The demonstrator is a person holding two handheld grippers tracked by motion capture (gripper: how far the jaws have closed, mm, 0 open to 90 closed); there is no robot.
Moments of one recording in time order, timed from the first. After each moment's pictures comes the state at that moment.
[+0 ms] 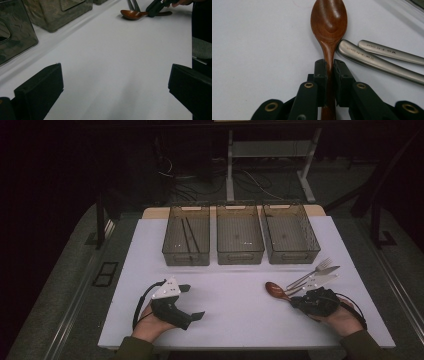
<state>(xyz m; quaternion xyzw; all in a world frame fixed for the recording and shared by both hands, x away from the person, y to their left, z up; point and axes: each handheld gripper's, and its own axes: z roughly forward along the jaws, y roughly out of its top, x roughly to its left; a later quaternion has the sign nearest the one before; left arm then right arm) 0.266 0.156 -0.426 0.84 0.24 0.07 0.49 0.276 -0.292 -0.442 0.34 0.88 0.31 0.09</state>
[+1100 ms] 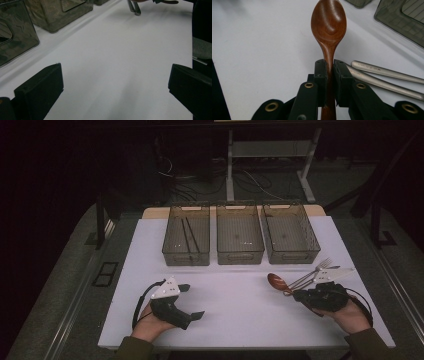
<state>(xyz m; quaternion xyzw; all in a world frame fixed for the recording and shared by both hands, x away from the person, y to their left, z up) 0.266 0.157 -0.425 0.84 0.24 0.07 0.49 0.275 -0.305 -0.413 0.35 0.86 0.38 0.08</state>
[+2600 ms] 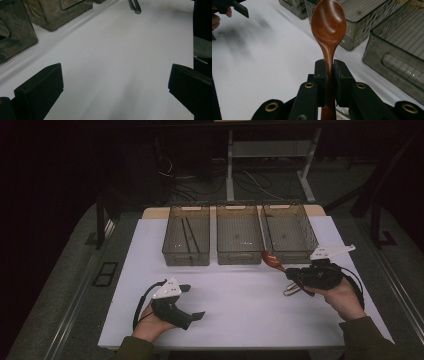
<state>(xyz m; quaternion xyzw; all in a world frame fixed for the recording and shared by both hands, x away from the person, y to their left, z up) 0.267 0.155 -0.427 0.84 0.24 0.07 0.48 0.310 -0.287 -0.373 0.35 0.83 0.43 0.09</state>
